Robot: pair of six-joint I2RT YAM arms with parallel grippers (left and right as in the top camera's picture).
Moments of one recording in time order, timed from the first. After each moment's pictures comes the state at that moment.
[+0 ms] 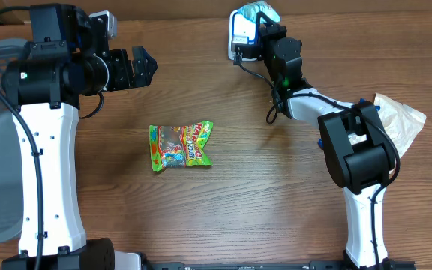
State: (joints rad) left arm 0.07 1.60 1.88 -1.22 0.30 -0.11; right arm 0.34 2.30 1.47 0.82 0.10 -1.56
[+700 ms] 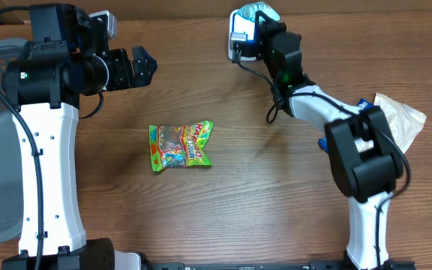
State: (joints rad) left arm 0.07 1.60 1.88 -1.22 0.30 -0.11; right arm 0.37 2.18 1.47 0.58 0.14 -1.49
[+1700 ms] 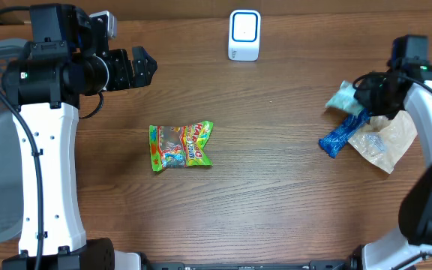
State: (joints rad) left arm 0.07 1.60 1.88 -1.22 0.30 -0.11; right arm -0.16 1.81 1.43 -0.89 -0.10 0.50
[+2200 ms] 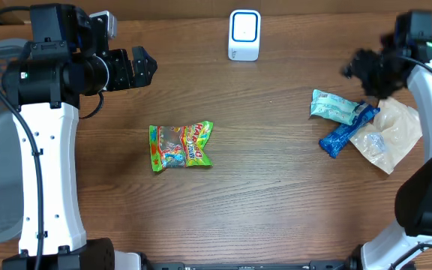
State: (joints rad) left arm 0.07 1.60 1.88 -1.22 0.30 -0.11; right arm -0.09 1.87 1.72 -0.99 -0.33 0.39
